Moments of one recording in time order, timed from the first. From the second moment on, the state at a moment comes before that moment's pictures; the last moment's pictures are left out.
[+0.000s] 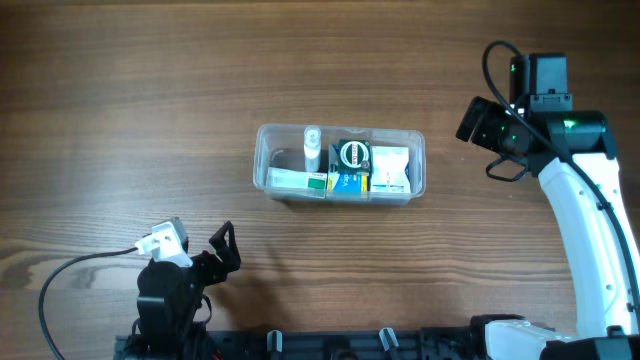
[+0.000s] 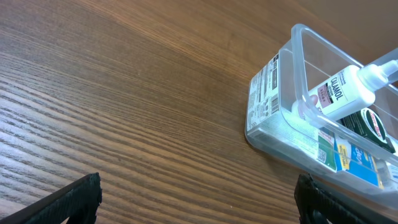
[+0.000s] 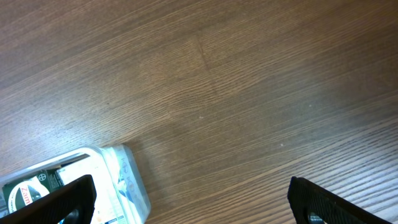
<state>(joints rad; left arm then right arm) -0.08 0.01 0.17 -0.71 0.03 -0.51 0.04 1.42 1.32 -1.03 0.15 0.42</state>
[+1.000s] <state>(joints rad) -0.08 0.01 0.17 -0.71 0.03 -0.51 0.04 1.42 1.32 -1.02 0.15 0.42</state>
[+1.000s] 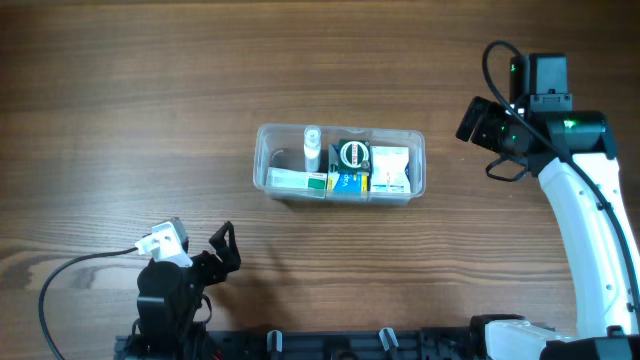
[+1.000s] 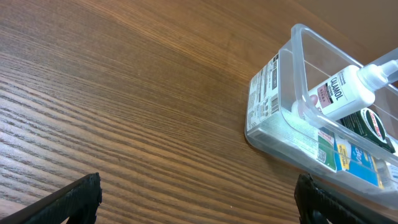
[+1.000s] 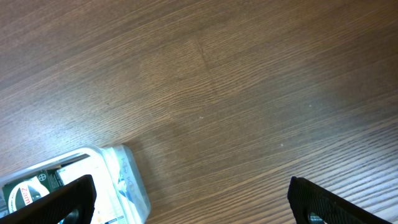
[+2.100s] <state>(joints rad) -0.08 0.01 0.17 -0.71 0.03 -0.51 0.04 0.18 0.44 -0.49 0.00 -0.01</state>
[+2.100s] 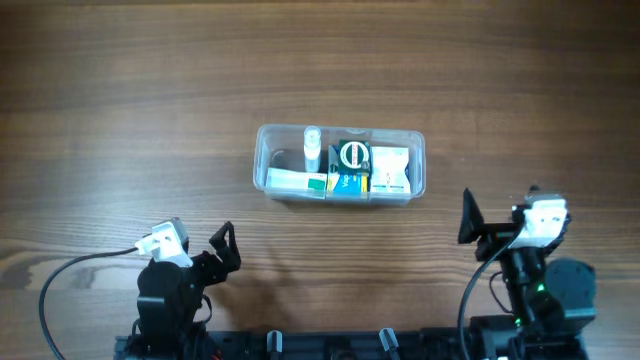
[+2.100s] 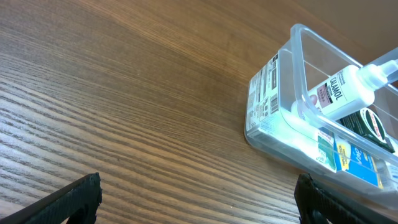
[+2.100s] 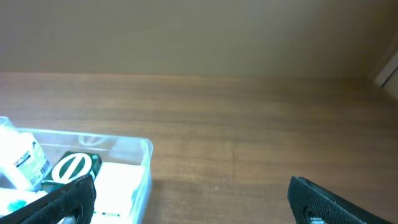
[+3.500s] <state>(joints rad) -0.08 0.01 0.17 -0.71 0.03 -0.51 0.04 0.02 0.01 0.01 -0.02 0.00</state>
